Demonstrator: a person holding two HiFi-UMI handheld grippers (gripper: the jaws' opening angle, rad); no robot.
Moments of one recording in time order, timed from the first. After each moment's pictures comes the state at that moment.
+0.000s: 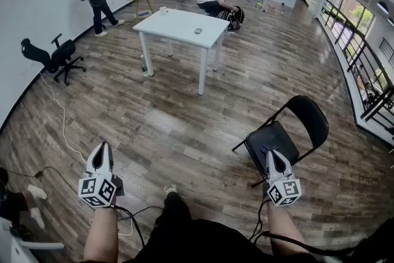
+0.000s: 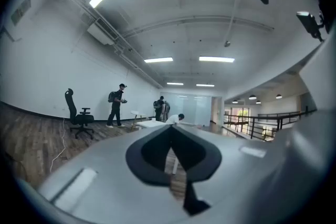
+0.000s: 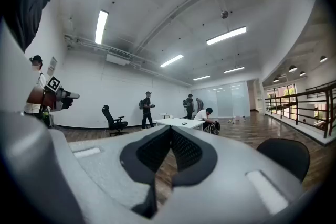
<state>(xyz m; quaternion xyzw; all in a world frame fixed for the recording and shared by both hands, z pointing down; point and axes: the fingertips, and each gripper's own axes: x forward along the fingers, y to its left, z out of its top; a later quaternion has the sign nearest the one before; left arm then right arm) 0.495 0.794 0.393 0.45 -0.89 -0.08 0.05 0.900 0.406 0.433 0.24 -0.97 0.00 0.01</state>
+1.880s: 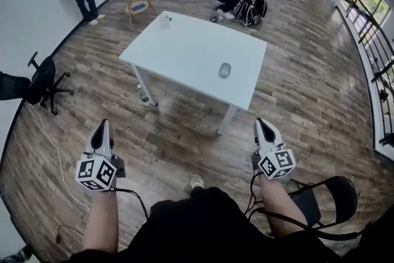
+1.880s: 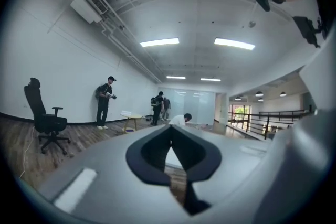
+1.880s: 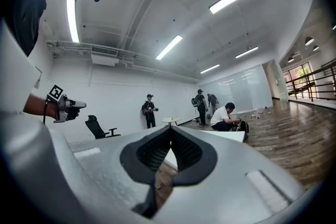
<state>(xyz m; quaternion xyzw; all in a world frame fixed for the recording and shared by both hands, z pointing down) -0.016 0.391 0.354 0.47 -0.88 -0.06 0.06 0.304 0.038 0.412 0.18 -0.98 0.05 -0.01</state>
